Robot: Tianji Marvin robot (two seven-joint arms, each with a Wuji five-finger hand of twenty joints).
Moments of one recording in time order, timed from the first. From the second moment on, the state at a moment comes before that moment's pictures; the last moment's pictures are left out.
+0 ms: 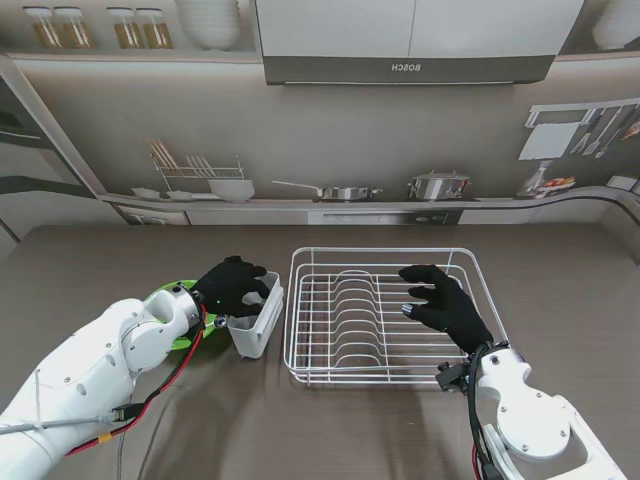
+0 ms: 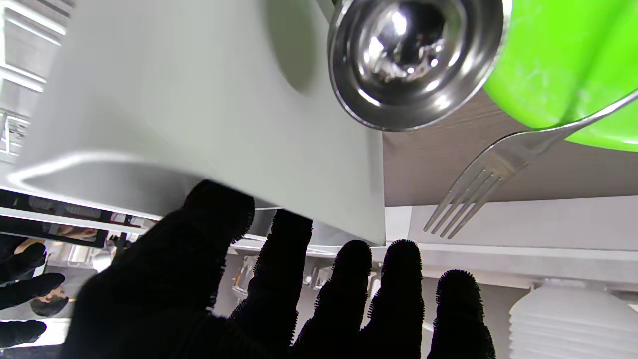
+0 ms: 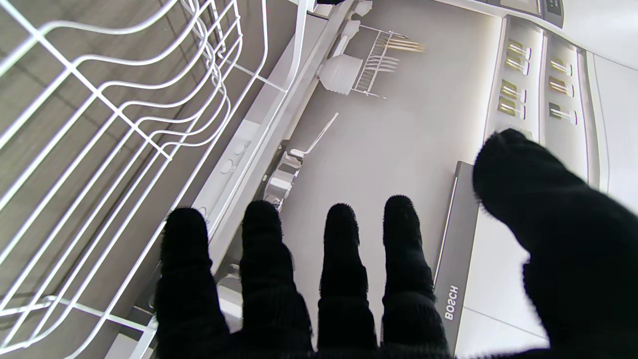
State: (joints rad) left arm 1.13 -1.05 -0.97 -1.13 0.87 -0.44 0.05; right arm -1.73 -1.15 1.40 -1.73 -0.04 -0.15 -0.02; left_hand 0.79 -0.44 0.58 -0.07 0.83 0.17 0.26 0.43 0.58 0.30 0.07 0.35 0.38 0.29 0.24 0.47 0.12 0.28 0.23 0.61; right_hand 0.33 -0.75 1.13 -0.16 0.35 -0.11 0.75 0.28 0.42 -0.01 0.60 0.33 0.56 0.22 0.14 0.27 0.26 0.38 0.51 0.66
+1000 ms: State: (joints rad) left arm 1.08 -1.07 -0.90 -1.05 0.87 -0.44 0.17; right arm -1.73 -1.16 1.40 -1.74 -0.02 -0.14 -0.02; left_hand 0.91 -0.51 0.47 -0.10 0.95 0.07 0.72 0.57 0.63 0.28 0.11 0.45 0.39 0.29 0.32 0.51 0.15 0.27 0.26 0.62; right_hand 0.33 -0.72 1.13 -0.16 0.35 -0.10 0.75 0.28 0.42 -0.01 0.60 0.33 0.56 0.22 0.14 0.27 0.26 0.38 0.51 0.66
